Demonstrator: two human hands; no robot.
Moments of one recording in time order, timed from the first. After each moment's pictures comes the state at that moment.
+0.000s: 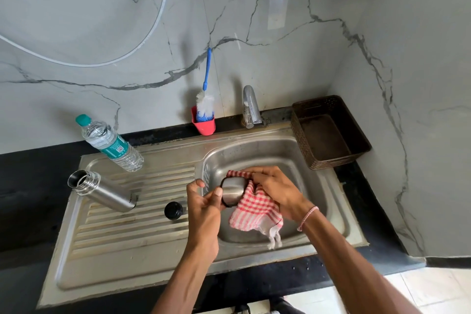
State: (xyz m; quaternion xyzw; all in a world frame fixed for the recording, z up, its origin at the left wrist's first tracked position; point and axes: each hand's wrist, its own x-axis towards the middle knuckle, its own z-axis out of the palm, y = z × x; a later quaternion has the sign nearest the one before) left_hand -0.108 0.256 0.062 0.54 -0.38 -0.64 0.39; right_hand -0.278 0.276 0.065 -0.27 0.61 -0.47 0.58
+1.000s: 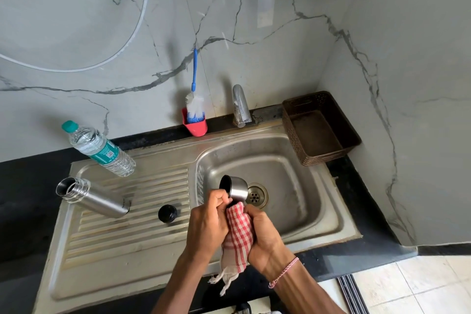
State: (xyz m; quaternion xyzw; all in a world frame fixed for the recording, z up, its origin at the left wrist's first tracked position) left_hand -0.096 0.258 0.023 0.32 -0.83 -0.23 0.38; right_hand -0.203 0.328 0.037 0.17 0.41 -0.58 0.69
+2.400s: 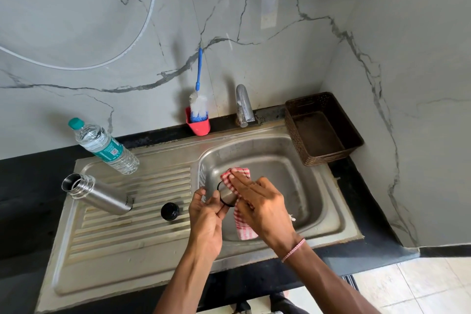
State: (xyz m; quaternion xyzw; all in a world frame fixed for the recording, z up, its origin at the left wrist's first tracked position) left_hand -0.117 0.259 0.049 0.50 -0.17 -0.74 0.43; right_hand -0.242 0.321 0.035 -0.64 0.66 -0.39 0.03
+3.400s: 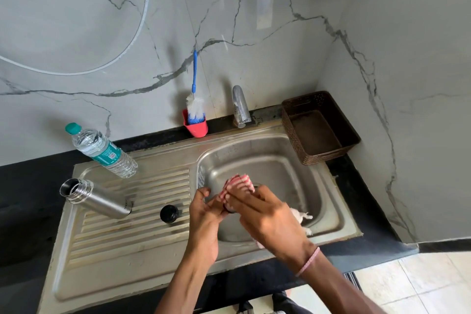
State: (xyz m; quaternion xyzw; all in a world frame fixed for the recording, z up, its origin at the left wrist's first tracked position) left_hand -0.109 0.265 0.050 0.49 -0.33 -0.72 0.36; right_hand -0.247 0.348 0.057 -0.74 0.61 -0.29 -0.03
